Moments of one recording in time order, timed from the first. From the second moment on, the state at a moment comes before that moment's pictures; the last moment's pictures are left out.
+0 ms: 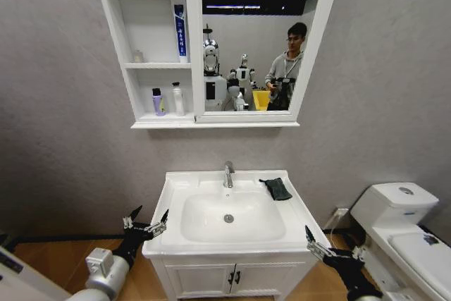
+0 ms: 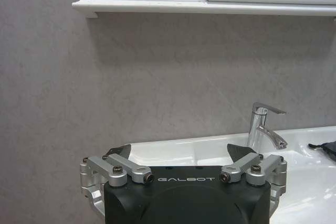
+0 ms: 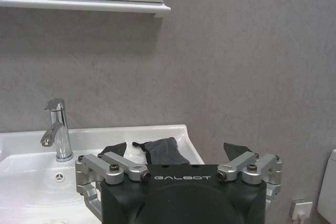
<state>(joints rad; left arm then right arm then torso) 1.79 -1.13 -0.68 -2.39 -0.44 0.26 -0.05 -2.15 1.27 0.82 2.49 0.42 -0.06 0.22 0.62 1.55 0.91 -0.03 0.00</state>
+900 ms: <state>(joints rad) 1.79 -1.13 -0.68 -2.39 -0.44 0.26 -0.05 -2.15 1.27 0.82 2.49 0.42 -0.06 0.22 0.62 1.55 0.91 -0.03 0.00</state>
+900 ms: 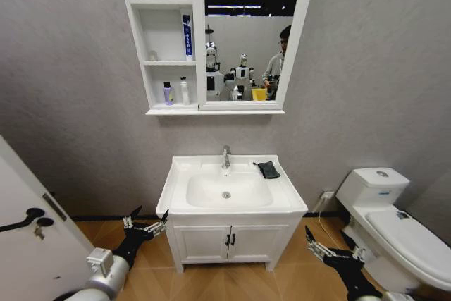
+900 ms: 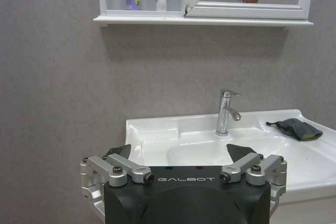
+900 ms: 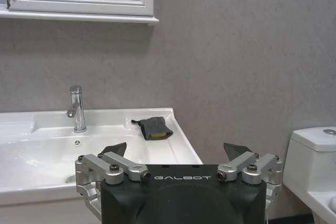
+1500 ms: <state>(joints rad) 1.79 -1.13 -0.68 -2.39 -0.44 0.26 -0.05 -2.15 1.27 0.82 2.49 0.42 -0.06 0.22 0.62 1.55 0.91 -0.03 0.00</state>
